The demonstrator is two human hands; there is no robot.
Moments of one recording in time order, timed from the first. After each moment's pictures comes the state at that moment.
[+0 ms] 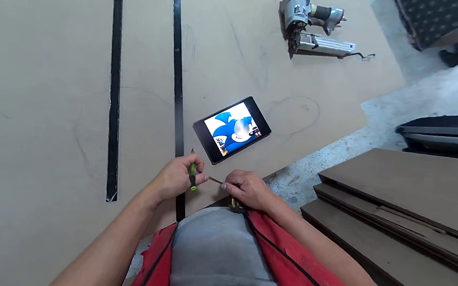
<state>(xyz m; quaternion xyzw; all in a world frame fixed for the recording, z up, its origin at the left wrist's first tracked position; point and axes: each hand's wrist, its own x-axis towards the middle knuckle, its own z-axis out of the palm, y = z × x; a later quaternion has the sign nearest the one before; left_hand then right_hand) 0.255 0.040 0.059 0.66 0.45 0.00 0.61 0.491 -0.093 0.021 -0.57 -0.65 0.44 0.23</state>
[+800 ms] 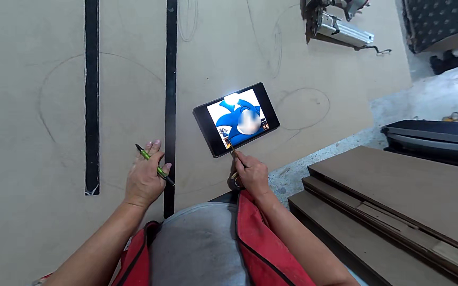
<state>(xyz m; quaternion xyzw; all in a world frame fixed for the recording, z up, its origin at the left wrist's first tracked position) 0.153 0.008 -0.100 0.82 0.52 0.12 0.20 0.477 -0.087 -0.067 -0.78 -0.57 0.15 0.21</state>
